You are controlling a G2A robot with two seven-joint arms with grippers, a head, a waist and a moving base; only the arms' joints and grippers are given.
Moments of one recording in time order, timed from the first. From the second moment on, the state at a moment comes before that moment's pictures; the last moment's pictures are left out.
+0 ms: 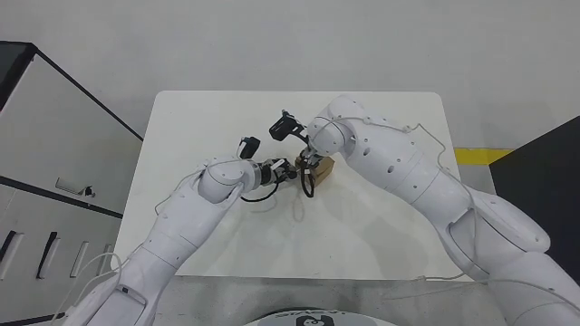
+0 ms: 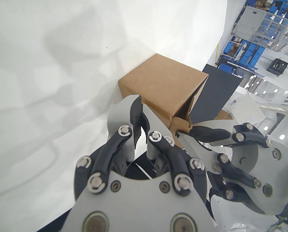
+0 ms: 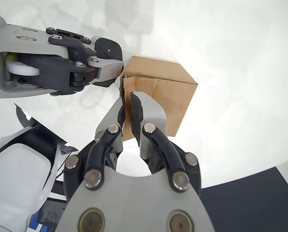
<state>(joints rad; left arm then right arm) 1.12 -1.24 -0.95 -1.32 -0.12 0.46 -0.63 -0.58 -1.36 0.49 -1.21 -0.69 -0.03 1.38</state>
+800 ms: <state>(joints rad) 1.12 -1.24 -0.95 -1.31 -0.12 0.46 -0.64 -0.59 -1.39 0.50 -1.14 -0.69 -0.04 1.38</state>
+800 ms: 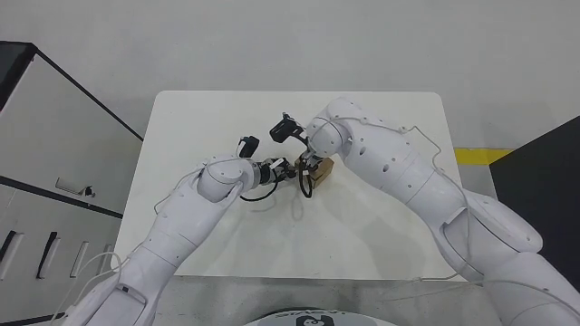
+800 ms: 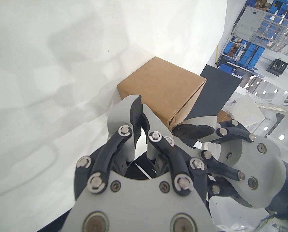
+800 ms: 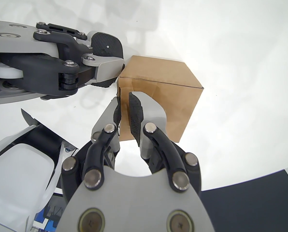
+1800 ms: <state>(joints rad) 1.10 -1.25 -0.94 -1.29 -0.12 0.45 -0.63 -0.65 -1.34 0.80 -1.08 -0.37 0.02 1.34</state>
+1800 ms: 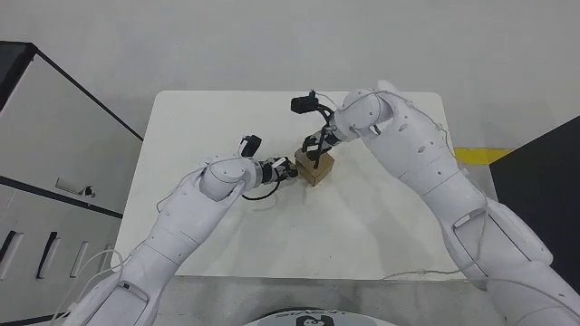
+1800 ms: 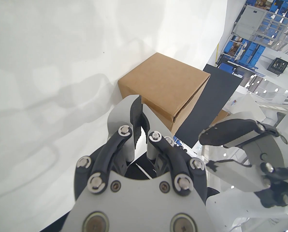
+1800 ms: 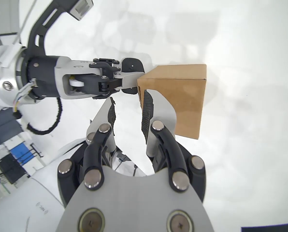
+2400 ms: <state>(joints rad) 1.10 -1.26 -0.93 -1.30 -0.12 0.46 -0.62 -0.74 -1.30 0.99 -1.07 -0.17 0.07 1.26</state>
